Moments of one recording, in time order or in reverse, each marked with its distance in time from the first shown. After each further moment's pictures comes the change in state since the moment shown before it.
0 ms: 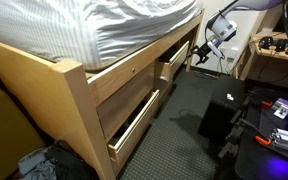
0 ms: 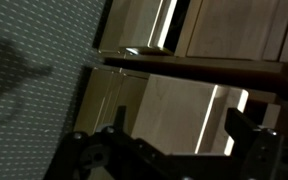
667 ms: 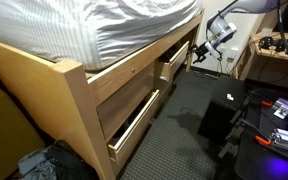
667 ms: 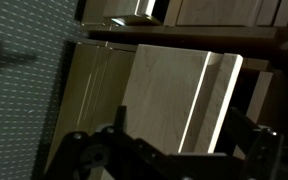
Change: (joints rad) arm 0.023 0.063 -0.007 0.088 0.152 0.049 -0.097
